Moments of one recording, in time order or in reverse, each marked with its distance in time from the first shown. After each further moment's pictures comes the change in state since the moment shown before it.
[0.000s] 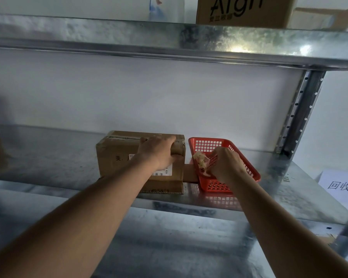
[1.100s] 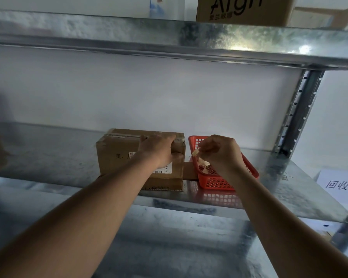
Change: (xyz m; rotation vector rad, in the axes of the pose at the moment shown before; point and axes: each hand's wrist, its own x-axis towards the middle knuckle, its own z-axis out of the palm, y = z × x) left_hand 0.001 0.002 0.005 -0.002 0.020 -0.008; right_hand -0.005 -0.004 -0.008 0.546 0.121 -0.227
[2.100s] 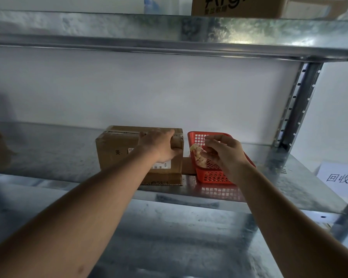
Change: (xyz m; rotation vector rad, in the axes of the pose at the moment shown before) left_hand 0.003 0.005 -0.002 0.007 -0.070 -0.042; right_hand -0.006 0.011 -0.008 0.791 -0.032 0.387
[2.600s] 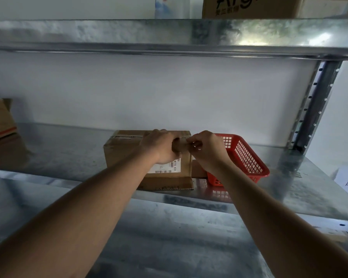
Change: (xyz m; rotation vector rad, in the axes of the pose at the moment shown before) left_hand -0.016 -0.017 -0.021 -0.047 -0.005 0.073; right_hand 0.009 0.005 0.061 -1.061 -0.078 -0.598
